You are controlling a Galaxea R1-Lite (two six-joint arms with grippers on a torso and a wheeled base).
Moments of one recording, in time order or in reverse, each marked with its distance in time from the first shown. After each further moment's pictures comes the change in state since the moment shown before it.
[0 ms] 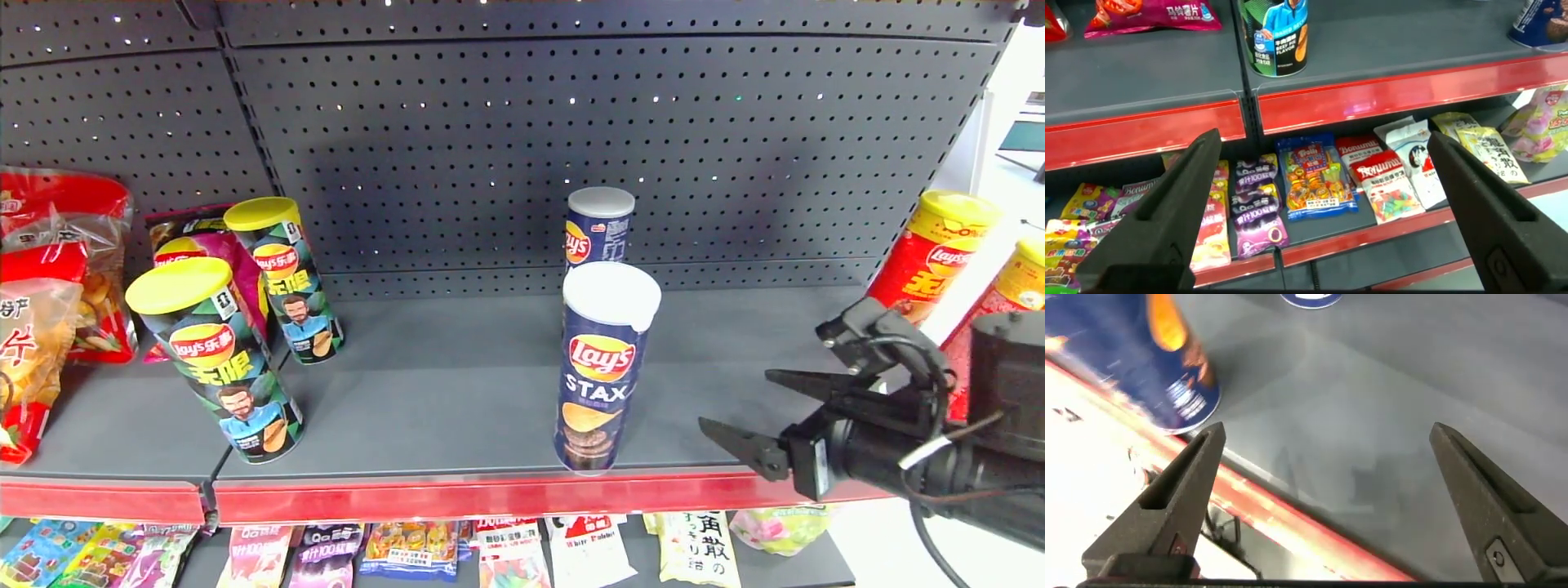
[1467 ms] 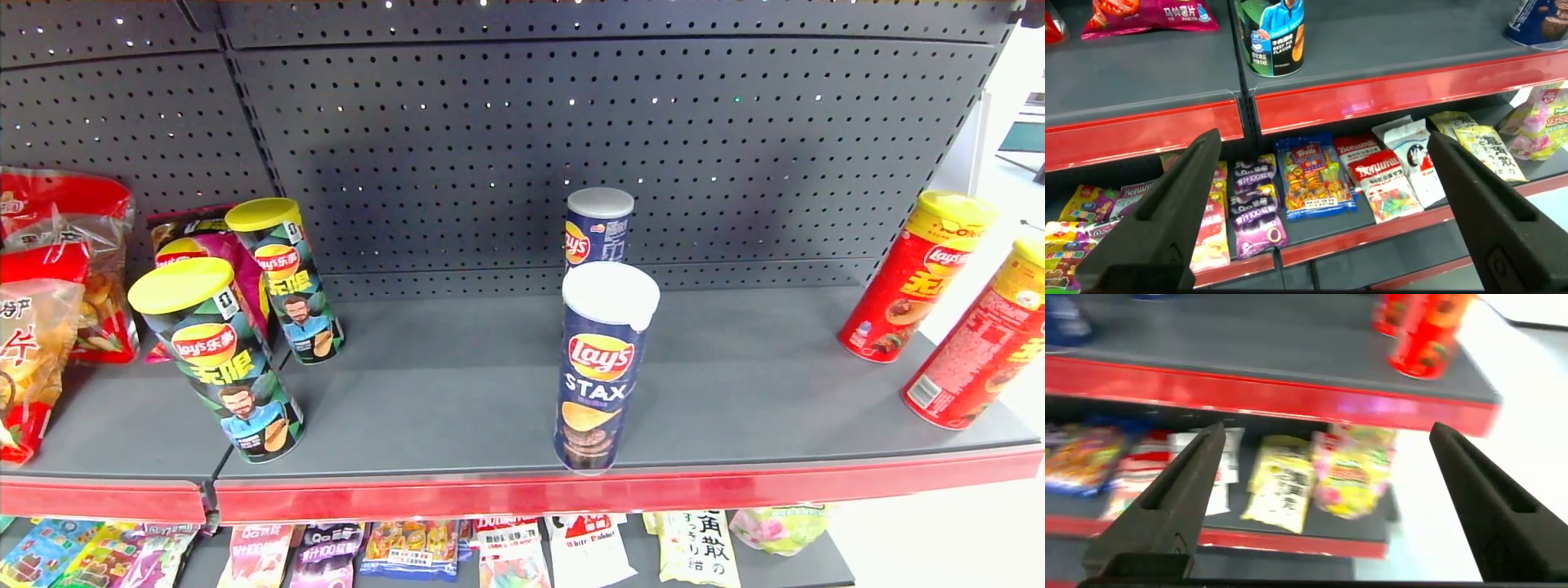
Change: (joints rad) left arm 0.000 0.000 0.000 0.000 -0.009 0.003; right arm -0.191 -1.349 0.371 0.629 -0.323 -0.020
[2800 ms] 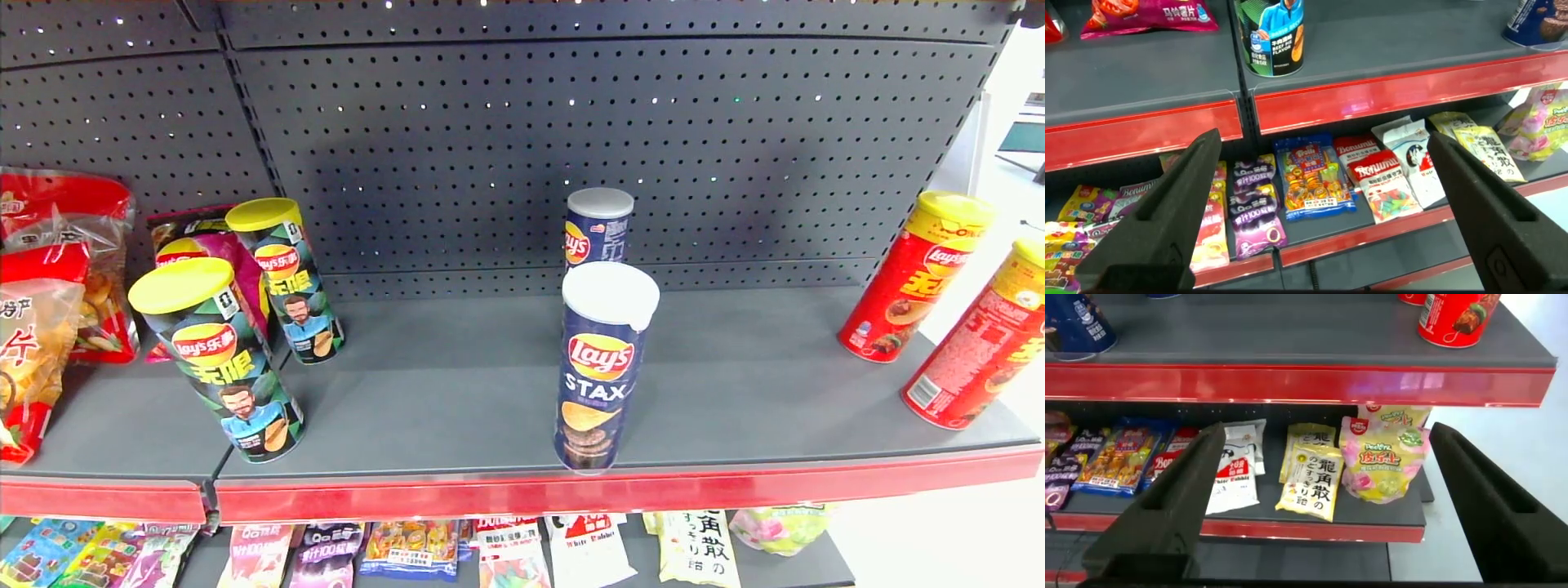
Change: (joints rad) left arm 0.000 0.000 0.000 0.000 0.000 -0.003; right arm -0.224 0.051 0.063 -0.068 0.314 0.114
